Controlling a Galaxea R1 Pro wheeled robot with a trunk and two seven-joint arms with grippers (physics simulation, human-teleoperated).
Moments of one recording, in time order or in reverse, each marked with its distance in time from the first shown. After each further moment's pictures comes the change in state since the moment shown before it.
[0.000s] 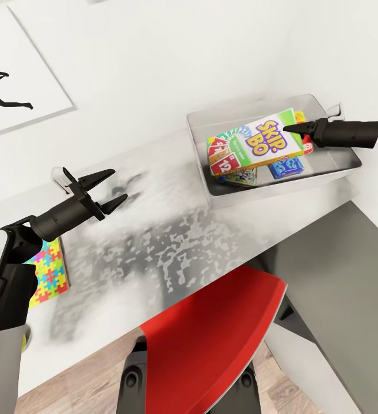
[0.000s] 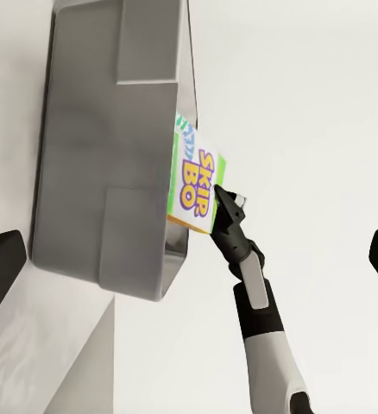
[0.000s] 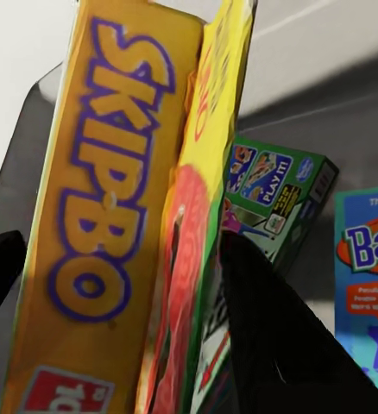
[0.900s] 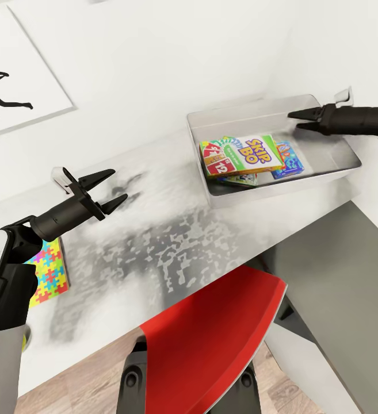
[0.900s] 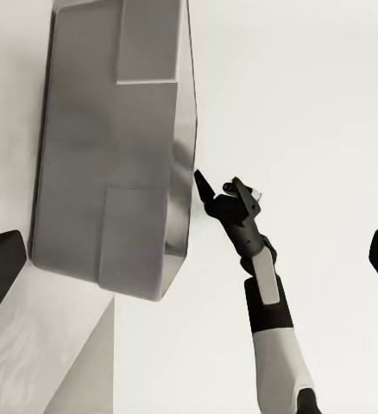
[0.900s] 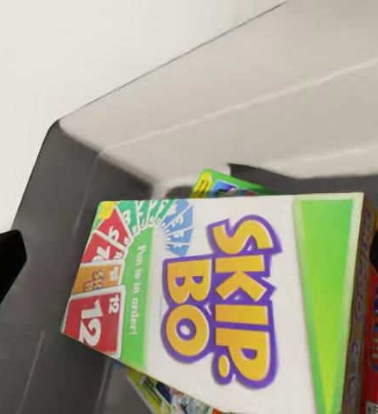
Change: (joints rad) left arm 0.000 -0.001 0.000 0.000 0.000 0.000 0.000; right arm -0.051 -0.001 -0.004 -0.003 0.000 0.006 -0.012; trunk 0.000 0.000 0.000
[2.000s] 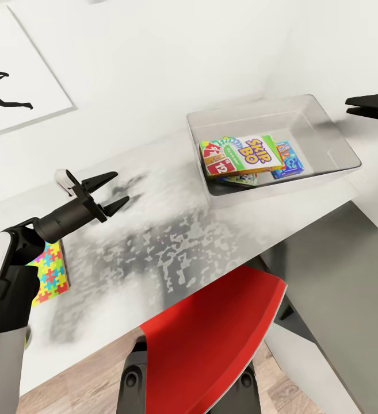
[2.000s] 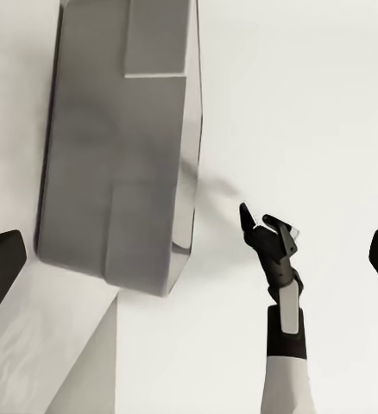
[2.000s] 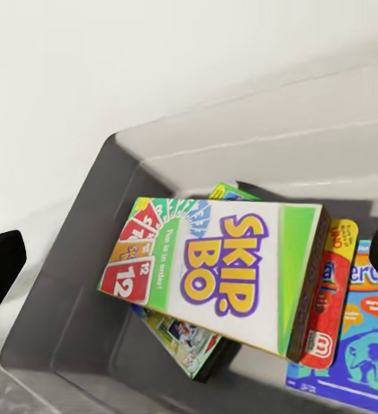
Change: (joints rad) left arm 0.010 -0.009 -0.003 0.000 -0.014 -0.001 -0.002; right arm 0.107 -0.294 -0.031 -0.359 -0.135 0.059 0.063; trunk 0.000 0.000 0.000
